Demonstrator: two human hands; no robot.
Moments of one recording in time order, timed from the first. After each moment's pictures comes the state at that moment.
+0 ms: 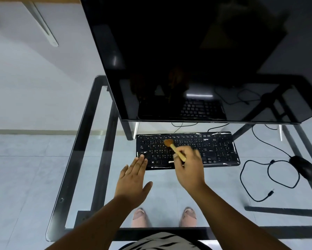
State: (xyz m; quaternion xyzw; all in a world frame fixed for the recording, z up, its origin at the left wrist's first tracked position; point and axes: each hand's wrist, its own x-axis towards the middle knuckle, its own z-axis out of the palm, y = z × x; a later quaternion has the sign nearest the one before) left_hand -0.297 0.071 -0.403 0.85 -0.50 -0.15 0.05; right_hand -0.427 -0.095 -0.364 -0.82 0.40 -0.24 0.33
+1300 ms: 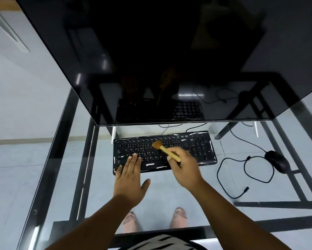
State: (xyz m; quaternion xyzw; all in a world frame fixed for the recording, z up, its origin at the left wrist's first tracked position) left_hand -0.341 0.013 -0.397 0.87 -0.47 -0.15 0.04; right_hand -0.480 -0.148 -0.366 -0.83 0.36 -0.19 0.39
